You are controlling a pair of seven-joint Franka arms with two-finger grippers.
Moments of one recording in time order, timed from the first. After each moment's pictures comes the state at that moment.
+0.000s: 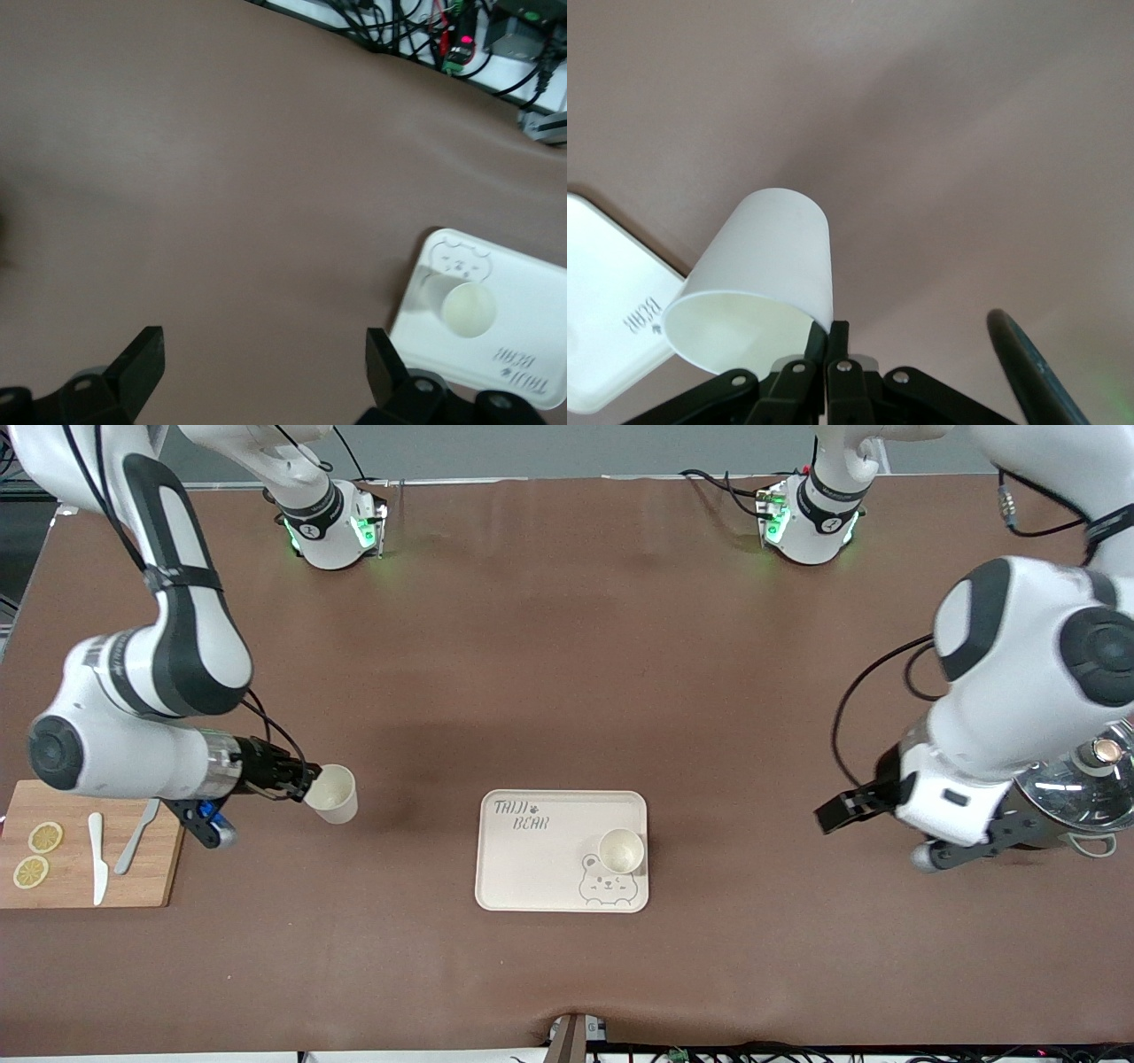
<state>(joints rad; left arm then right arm) -0.10 0.44 -0.14 -1.23 0.03 1.77 -0.51 0.11 0.47 0.03 -1.54 0.25 1.79 0.77</state>
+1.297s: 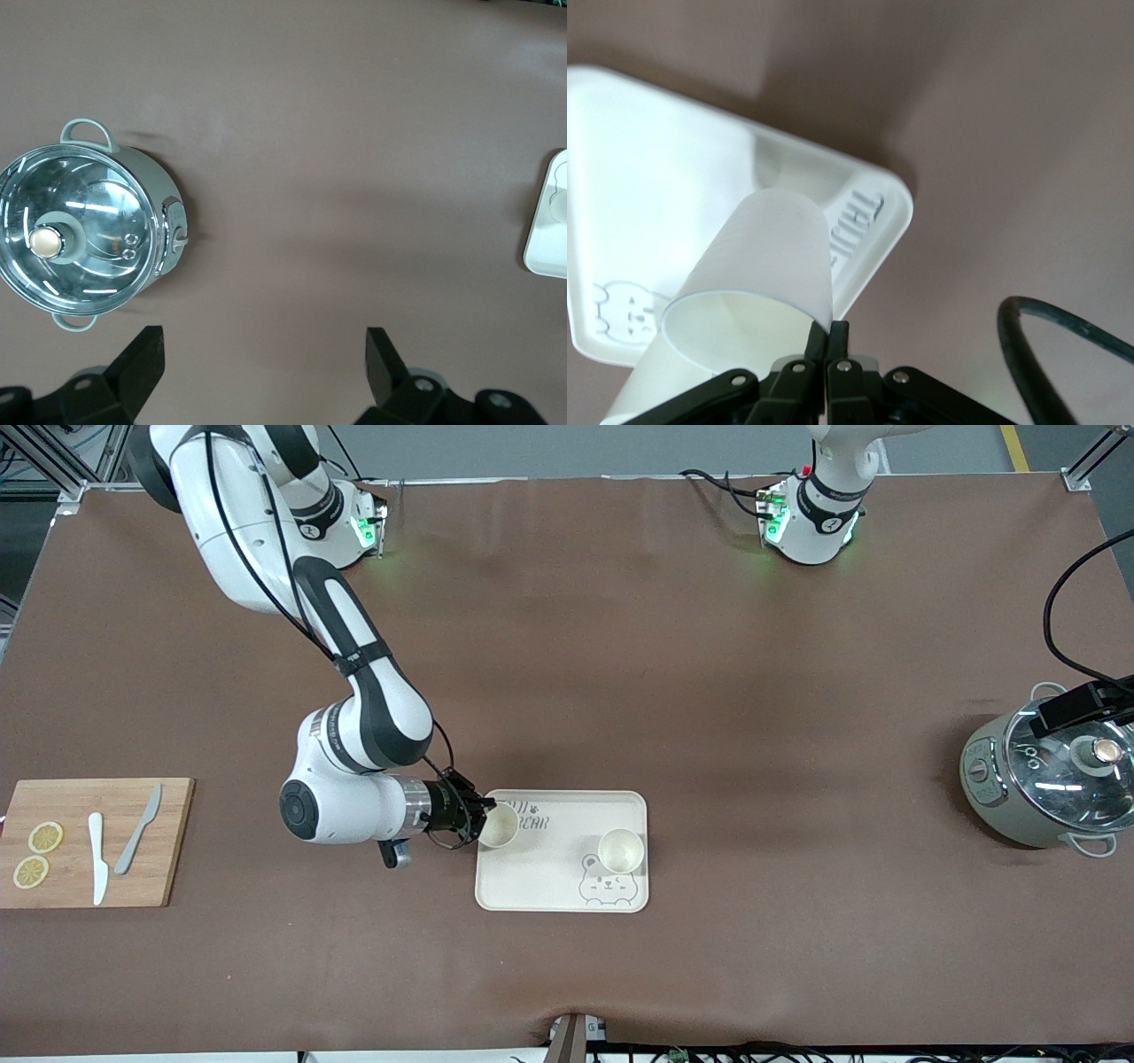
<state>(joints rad) 0.16 0.26 -0.13 -1.24 0.03 1.50 -0.10 0.37 0.81 0.03 -1.33 0.66 2.02 1.25</state>
